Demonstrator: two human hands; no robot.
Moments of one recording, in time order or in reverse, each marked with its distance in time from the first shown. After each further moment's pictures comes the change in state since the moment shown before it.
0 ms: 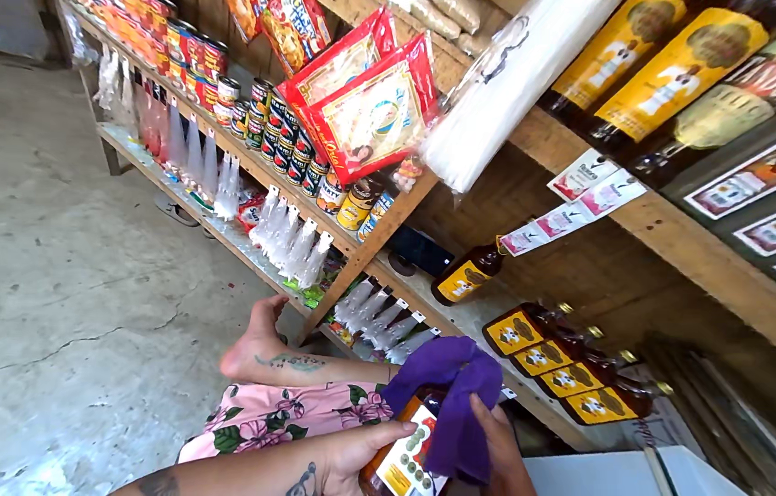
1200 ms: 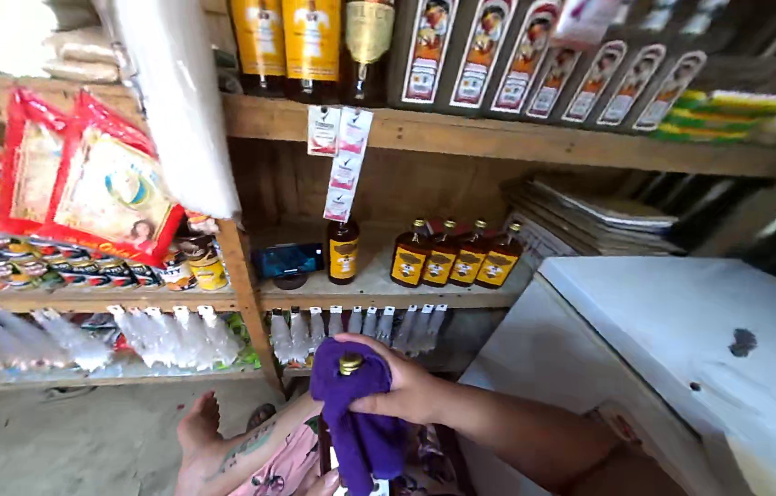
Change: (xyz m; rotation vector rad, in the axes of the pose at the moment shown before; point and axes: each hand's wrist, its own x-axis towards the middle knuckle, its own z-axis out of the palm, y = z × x) left_hand -0.011 -0.015 -0.005 0.312 0.039 0.293; right_hand 0.011 -0.037 -0.015 -0.361 -0.452 -0.318
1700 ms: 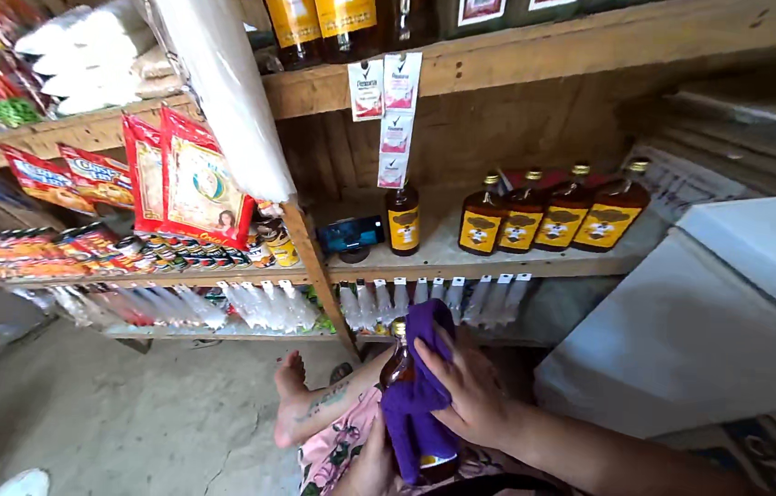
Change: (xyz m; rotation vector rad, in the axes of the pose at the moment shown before) left_hand 0.007 0.013 0.036 0.056 0.263 0.042; right_hand -0.030 0.042 0.044 -0.519 0.373 -0.408
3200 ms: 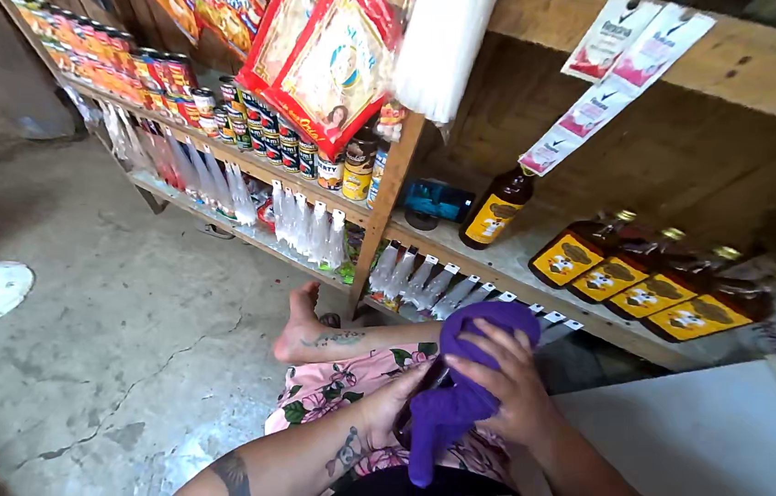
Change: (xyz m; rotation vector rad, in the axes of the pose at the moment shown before) left_hand 0.010 -0.002 -0.036 -0.294 -0.227 -0.184; right_hand 0.018 0.015 0.006 -0.241 -0.229 -0.299
